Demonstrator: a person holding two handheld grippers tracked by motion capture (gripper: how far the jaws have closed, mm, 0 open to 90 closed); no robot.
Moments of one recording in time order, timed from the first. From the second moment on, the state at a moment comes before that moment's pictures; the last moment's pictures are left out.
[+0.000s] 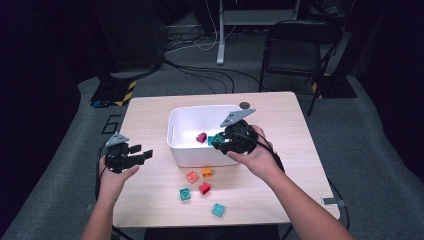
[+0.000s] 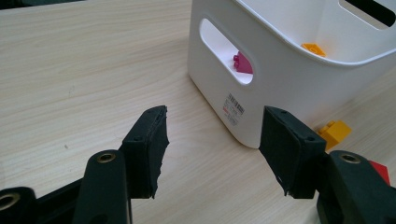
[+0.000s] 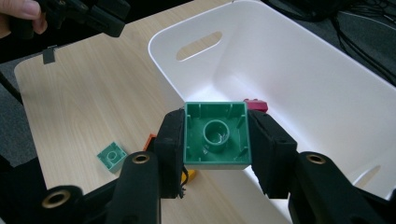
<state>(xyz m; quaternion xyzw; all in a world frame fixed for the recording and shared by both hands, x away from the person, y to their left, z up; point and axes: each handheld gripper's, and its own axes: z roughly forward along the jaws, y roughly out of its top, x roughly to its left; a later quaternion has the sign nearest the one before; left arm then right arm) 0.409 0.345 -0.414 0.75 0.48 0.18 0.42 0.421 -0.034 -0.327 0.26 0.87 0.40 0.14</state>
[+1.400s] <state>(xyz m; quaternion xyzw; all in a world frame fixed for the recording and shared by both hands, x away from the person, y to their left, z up) 0.409 0.350 -0.414 0.74 0.48 0.18 0.43 0.530 -0.003 -0.356 0.35 0.85 0.37 0.15</state>
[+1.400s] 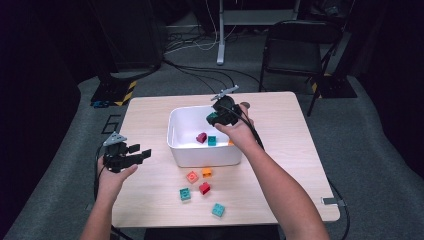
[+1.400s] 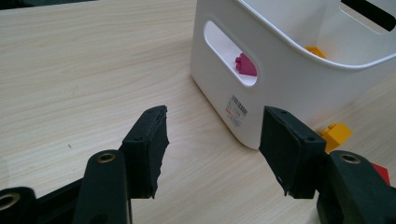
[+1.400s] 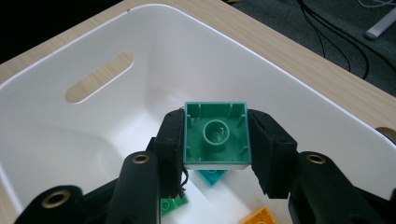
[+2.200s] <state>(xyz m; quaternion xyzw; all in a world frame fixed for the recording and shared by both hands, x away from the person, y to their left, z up) 0.410 0.349 -0.414 0.74 0.48 0.18 0.43 0.552 0.009 -0.383 0.38 0.85 0.34 0.14</state>
